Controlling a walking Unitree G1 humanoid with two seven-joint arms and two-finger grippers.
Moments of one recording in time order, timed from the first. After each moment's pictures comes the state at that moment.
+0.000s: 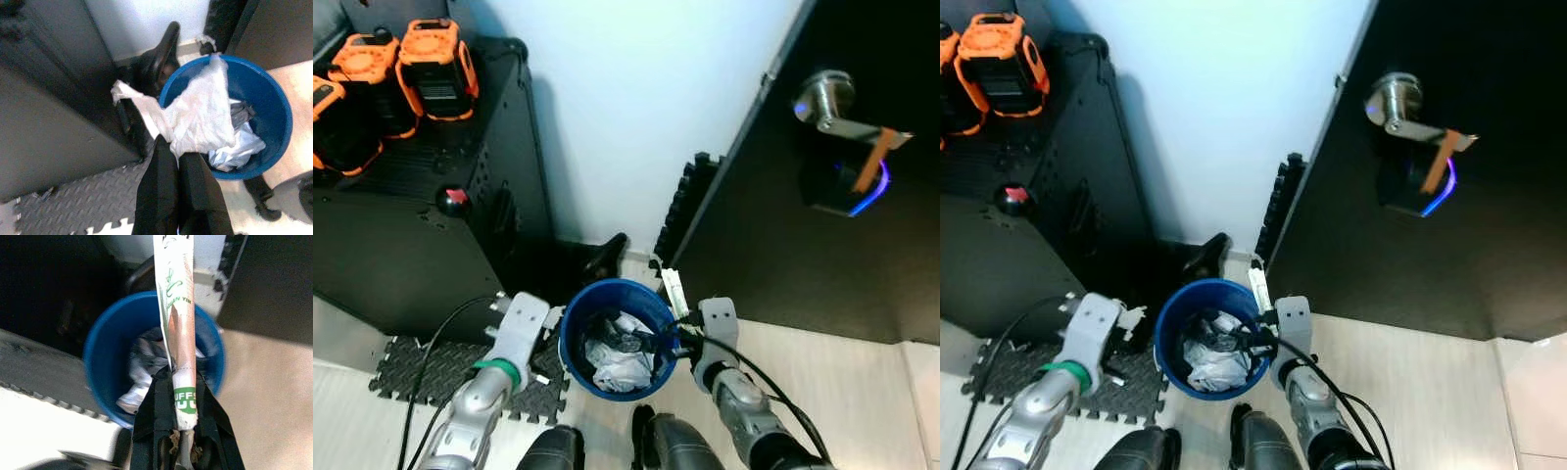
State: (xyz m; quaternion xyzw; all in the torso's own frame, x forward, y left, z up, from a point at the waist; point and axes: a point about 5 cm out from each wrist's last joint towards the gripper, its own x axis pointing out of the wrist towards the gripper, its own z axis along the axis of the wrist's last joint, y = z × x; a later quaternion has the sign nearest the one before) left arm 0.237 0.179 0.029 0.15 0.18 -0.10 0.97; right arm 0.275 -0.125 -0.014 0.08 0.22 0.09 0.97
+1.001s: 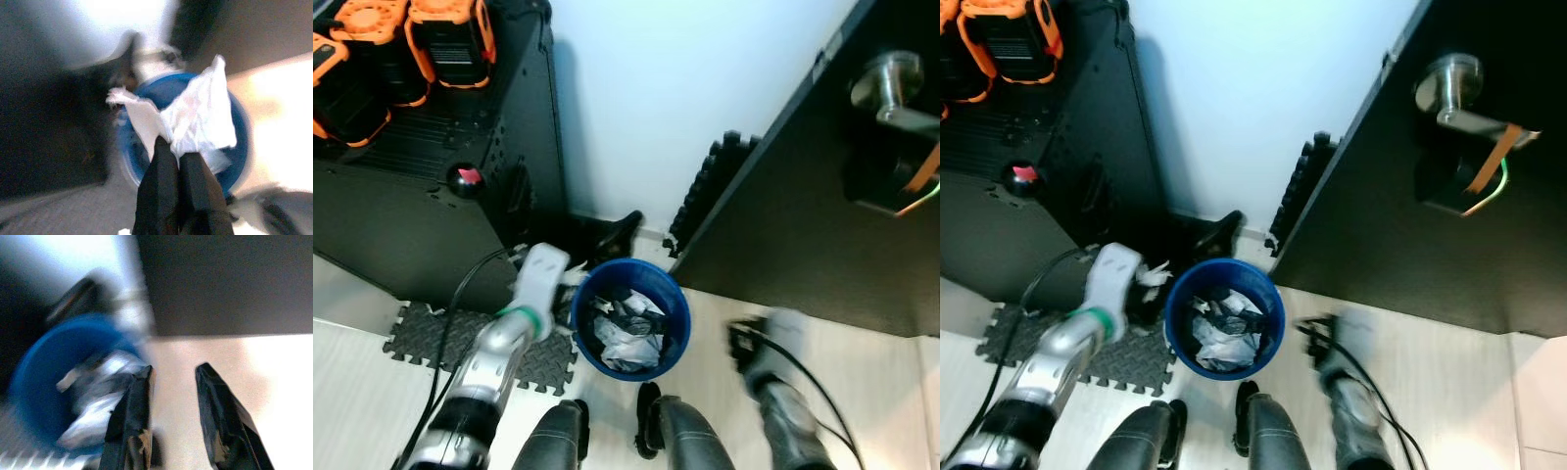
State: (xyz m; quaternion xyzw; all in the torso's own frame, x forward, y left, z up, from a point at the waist) left arm 0.322 0.111 0.059 0.10 0.19 -0.27 0.94; right arm 0.224 -0.247 -0.005 0.08 0.10 -0.13 0.98
